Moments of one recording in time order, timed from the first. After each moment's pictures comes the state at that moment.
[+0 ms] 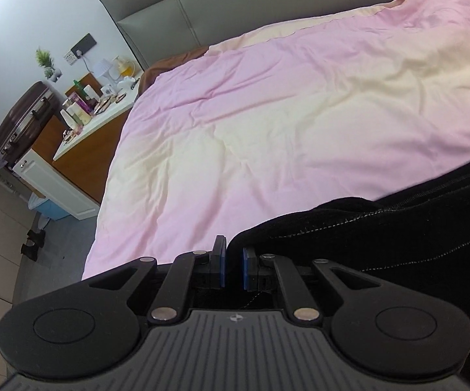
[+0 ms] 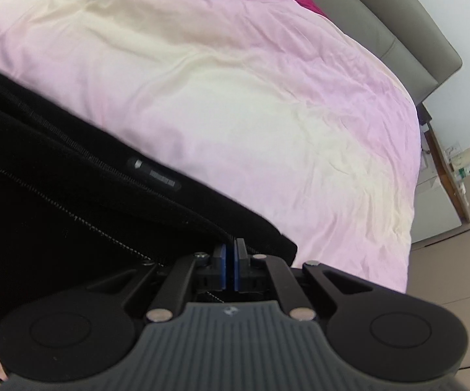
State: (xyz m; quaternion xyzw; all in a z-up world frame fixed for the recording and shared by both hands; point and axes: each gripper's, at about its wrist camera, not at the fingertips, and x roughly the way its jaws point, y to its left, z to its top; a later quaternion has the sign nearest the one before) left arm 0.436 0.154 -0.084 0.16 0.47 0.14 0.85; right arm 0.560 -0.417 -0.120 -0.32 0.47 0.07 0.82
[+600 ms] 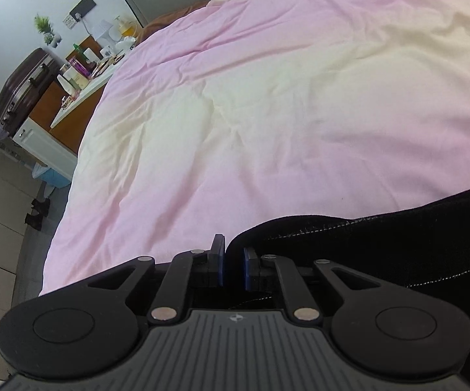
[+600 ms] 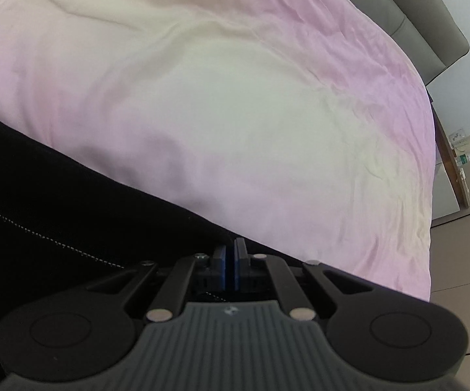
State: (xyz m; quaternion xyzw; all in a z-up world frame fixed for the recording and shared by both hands) left arm 0.498 0.163 -0.178 0.15 0.51 0.19 0.82; right arm 0.635 -0.374 -0.217 -0.34 0.50 0.01 0.80
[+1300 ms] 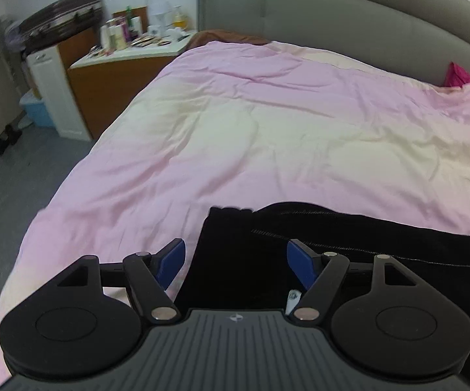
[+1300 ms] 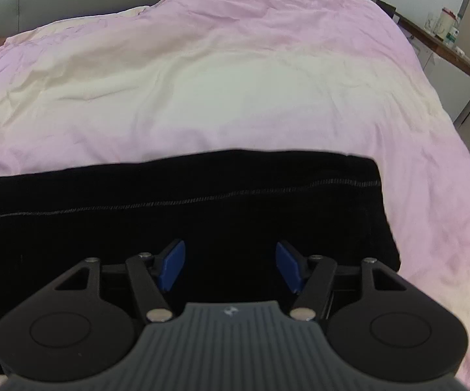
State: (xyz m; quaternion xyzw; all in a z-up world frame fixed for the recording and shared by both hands) left arm 0.341 0.234 -0.072 -0.09 0.43 0.19 0.88; right arm 0.509 -0.419 -0.156 -0.05 0.49 0.01 0.87
